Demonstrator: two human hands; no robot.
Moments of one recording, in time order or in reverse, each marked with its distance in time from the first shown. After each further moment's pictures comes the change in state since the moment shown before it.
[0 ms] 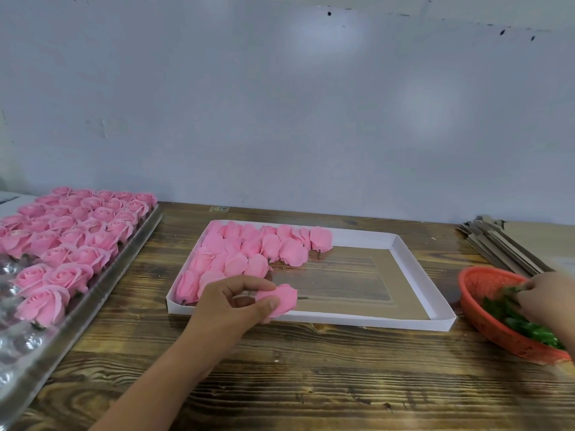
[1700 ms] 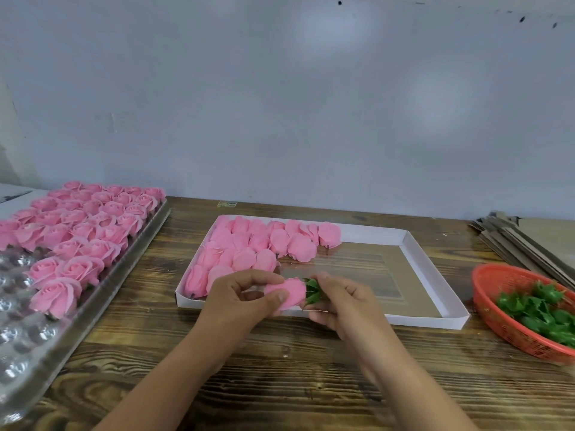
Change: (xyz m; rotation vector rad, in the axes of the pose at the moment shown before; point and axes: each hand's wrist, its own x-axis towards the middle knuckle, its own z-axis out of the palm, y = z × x) left_hand 0.000 -0.002 0.001 -0.087 0.002 -0.051; right_hand -0.280 -0.180 0.060 1.170 -0.824 -0.336
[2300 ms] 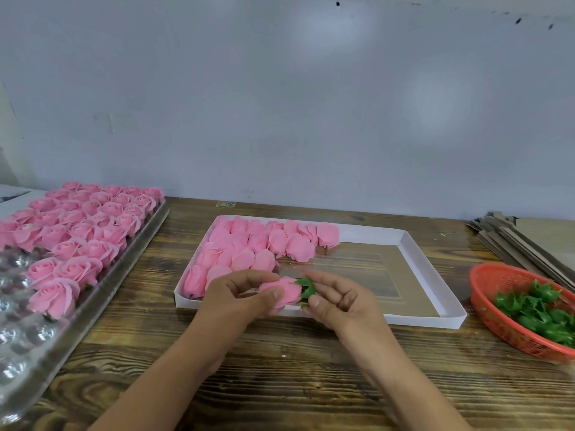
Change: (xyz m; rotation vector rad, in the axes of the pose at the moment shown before) left_hand 0.004 -0.006 -0.003 -0.133 -0.029 -0.075; right_hand -0.001 0.012 -0.009 0.063 -0.126 -0.187
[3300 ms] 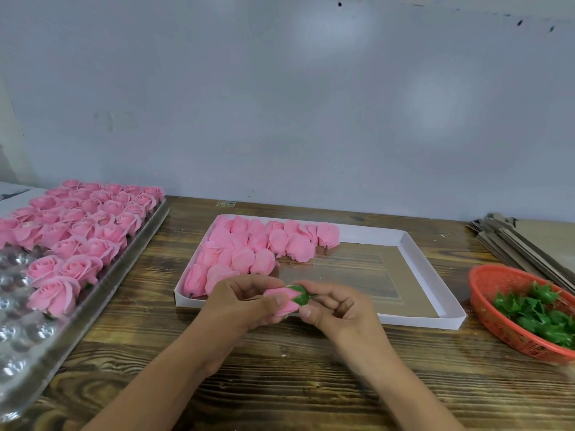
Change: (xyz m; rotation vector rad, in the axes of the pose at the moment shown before) left_hand -0.003 0.001 -0.002 -0.060 -0.139 -0.058; right_hand -0.004 0.006 -0.002 -0.147 -0.048 -0.094
